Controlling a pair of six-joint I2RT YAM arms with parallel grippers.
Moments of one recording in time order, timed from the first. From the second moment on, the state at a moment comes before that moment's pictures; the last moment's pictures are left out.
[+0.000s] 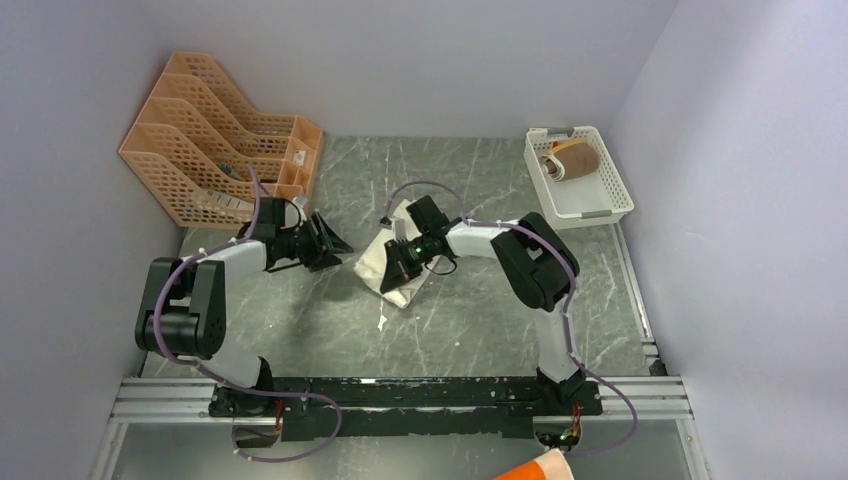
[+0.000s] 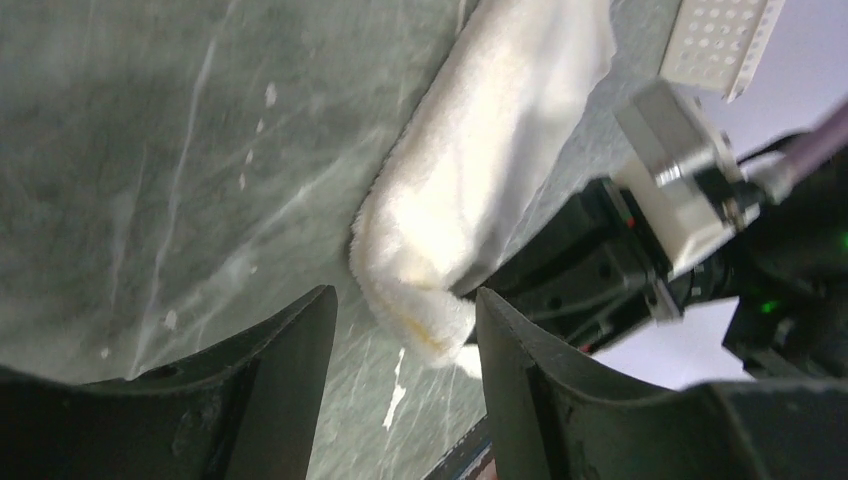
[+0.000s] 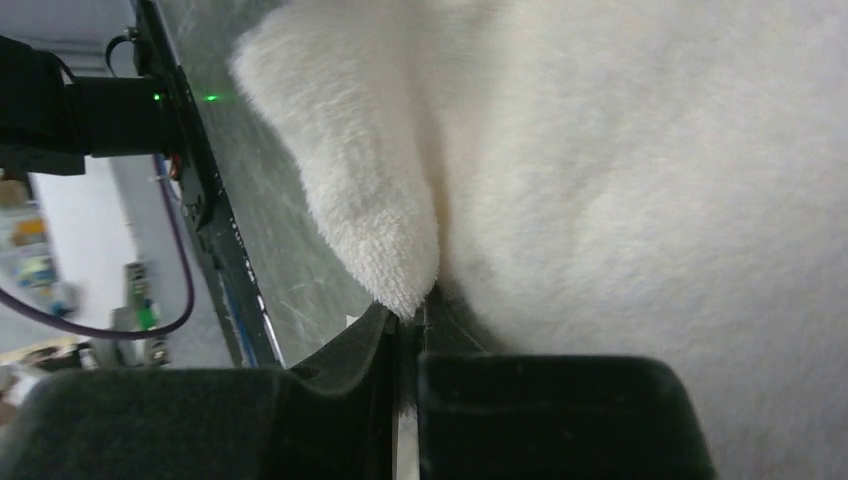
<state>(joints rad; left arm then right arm) -0.08 1.57 0.74 -0.03 0.65 -0.69 0.68 2.05 1.23 -0.16 -0.81 0.20</state>
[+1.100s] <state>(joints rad) -0.25 1.67 0.63 0.17 0.67 -0.69 0.60 2.19 1.26 -0.15 -1.02 0.41</state>
